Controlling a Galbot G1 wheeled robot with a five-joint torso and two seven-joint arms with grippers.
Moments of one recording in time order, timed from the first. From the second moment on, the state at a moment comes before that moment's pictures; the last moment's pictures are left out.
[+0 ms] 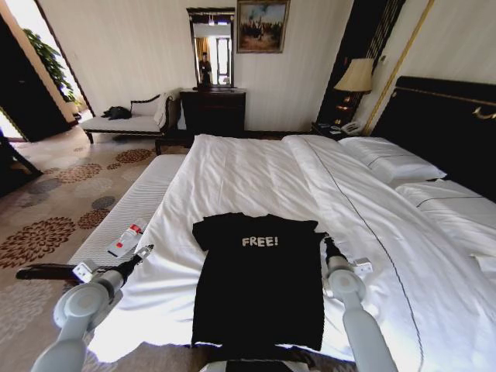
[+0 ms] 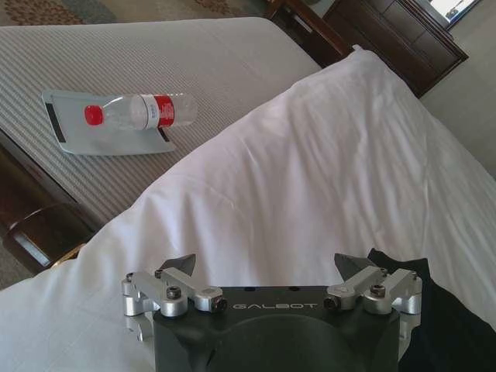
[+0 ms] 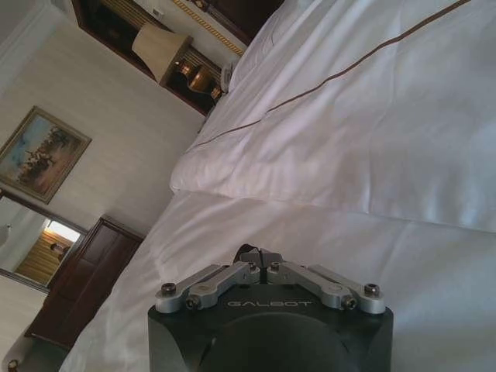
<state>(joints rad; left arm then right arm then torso) 1.44 -1.13 -0.87 -2.06 -1.42 0.59 -0.57 -1.28 1.35 0.67 1.85 1.23 0.03 0.42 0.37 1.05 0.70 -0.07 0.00</state>
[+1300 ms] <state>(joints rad) 1.46 -1.14 -0.88 -2.04 -1.40 0.57 -0.56 -1.35 1.33 0.24 1.74 0.59 0.31 0.09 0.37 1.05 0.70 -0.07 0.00</state>
